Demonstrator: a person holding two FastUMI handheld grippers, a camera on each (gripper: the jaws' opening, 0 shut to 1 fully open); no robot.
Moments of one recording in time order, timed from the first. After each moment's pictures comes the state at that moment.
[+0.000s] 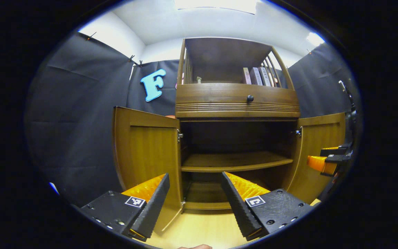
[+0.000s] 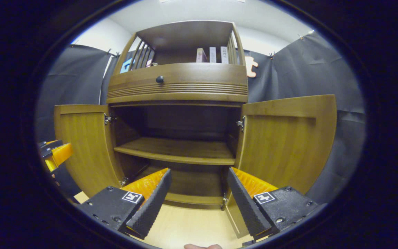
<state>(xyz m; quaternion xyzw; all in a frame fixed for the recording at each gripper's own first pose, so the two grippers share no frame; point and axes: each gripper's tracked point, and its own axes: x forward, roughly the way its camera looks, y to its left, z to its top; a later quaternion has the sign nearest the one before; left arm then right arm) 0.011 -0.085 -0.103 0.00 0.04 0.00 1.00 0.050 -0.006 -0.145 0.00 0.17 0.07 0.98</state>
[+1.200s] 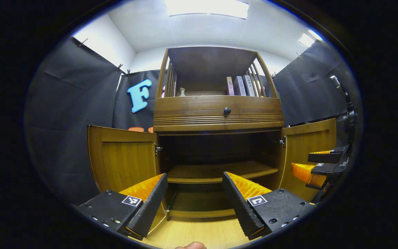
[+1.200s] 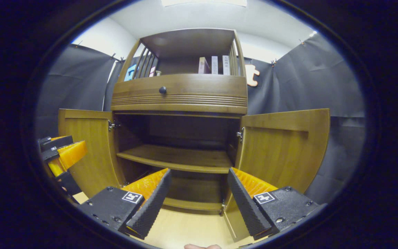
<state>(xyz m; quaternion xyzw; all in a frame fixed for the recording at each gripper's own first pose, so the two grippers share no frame) 0.012 -0.137 -0.078 0.02 -0.01 -0.03 1.00 0.047 0.002 -0.126 0.00 0.14 0.09 0.99</state>
